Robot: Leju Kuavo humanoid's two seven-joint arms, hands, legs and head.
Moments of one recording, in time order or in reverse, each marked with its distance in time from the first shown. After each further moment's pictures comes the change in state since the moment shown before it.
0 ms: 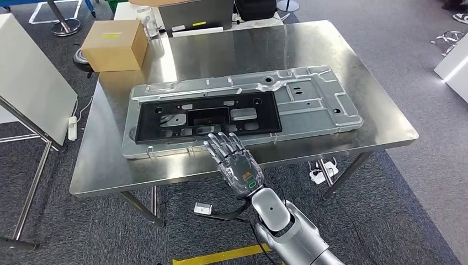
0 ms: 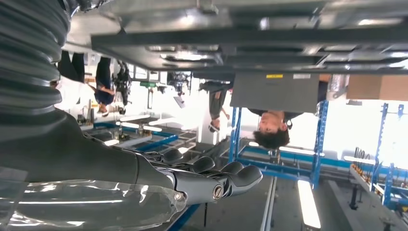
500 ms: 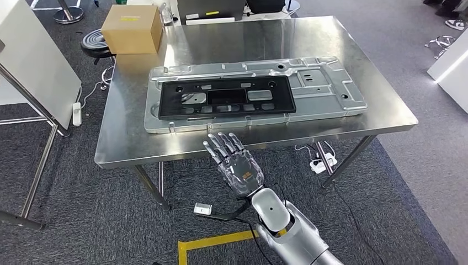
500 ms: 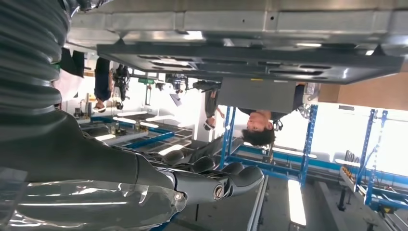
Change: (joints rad) left arm -0.003 0.000 -0.001 0.000 0.002 -0.001 -0.003; right arm 0.002 -0.001 -0.002 0.001 0.000 -0.001 -0.001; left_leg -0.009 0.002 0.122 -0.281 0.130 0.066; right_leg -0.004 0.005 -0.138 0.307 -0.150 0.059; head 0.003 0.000
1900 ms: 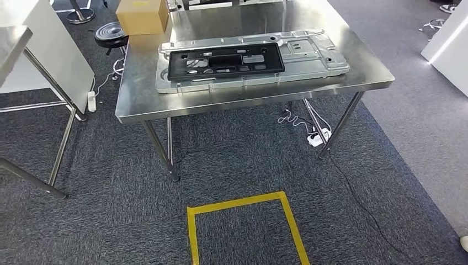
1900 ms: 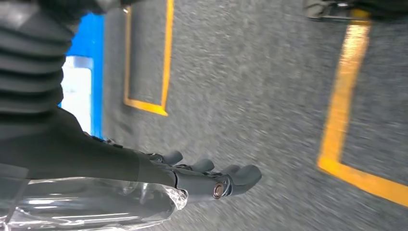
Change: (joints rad) left arm -0.007 -0.021 -0.138 0.010 0.210 0.008 0.001; right arm 0.360 0.047 -1.144 0.816 -0.653 0.275 0.157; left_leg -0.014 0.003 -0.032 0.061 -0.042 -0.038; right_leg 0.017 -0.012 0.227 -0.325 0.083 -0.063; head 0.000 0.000
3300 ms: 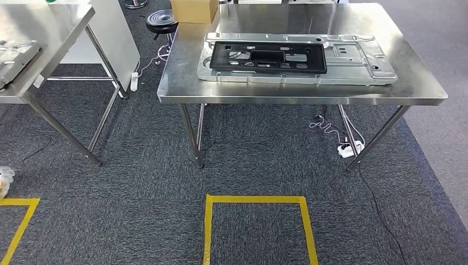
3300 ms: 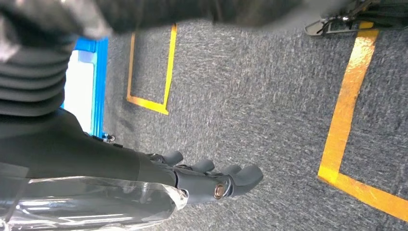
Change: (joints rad) left arm -0.001 -0.007 -0.072 0.011 0.059 0.004 -0.006; right arm -0.004 0.025 -0.160 0.048 0.007 -0.008 -0.037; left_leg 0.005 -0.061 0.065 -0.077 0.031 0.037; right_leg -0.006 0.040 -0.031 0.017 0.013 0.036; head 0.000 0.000
